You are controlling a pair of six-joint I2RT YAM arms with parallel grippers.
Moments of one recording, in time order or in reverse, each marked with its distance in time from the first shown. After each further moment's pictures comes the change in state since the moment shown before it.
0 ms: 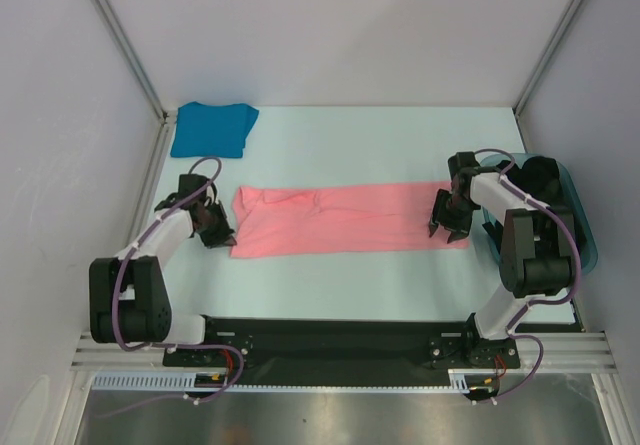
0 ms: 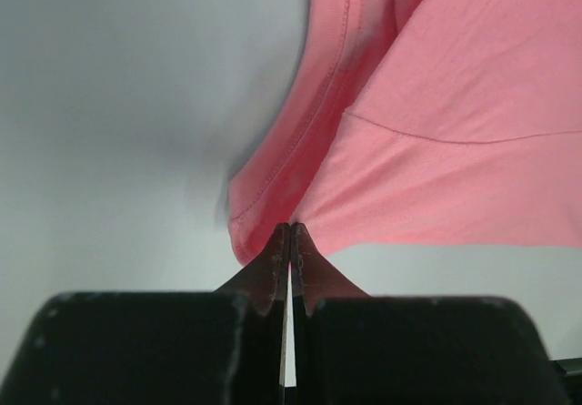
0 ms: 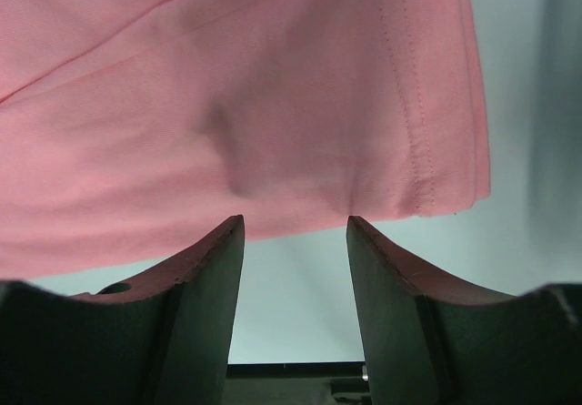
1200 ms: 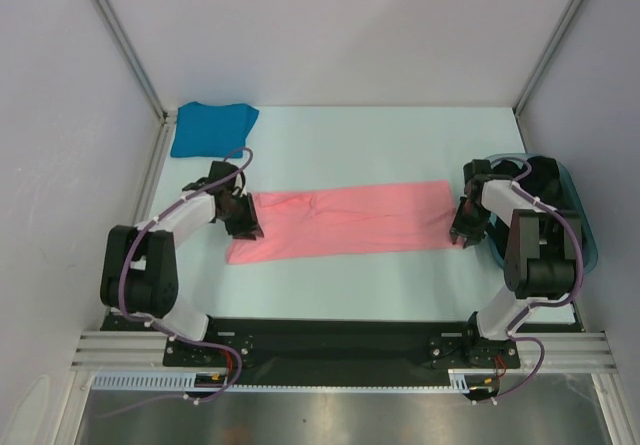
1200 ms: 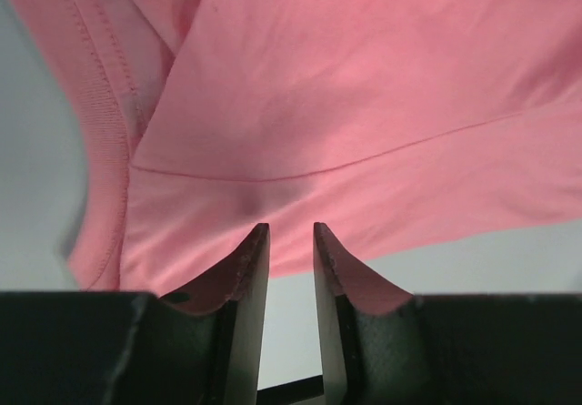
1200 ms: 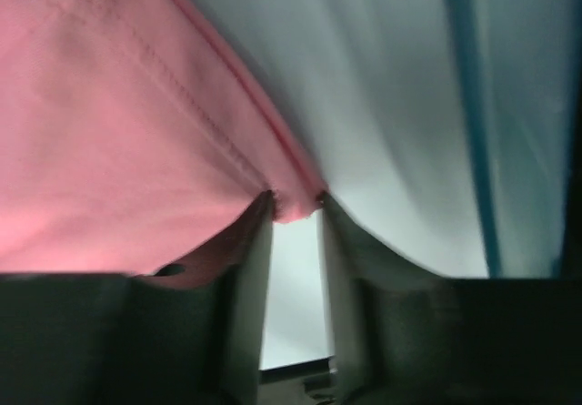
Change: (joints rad) left arm -0.181 0.138 0.132 -0.003 0.041 -0.028; right arm -0.103 -0.017 -0.076 0.048 0.150 -0.001
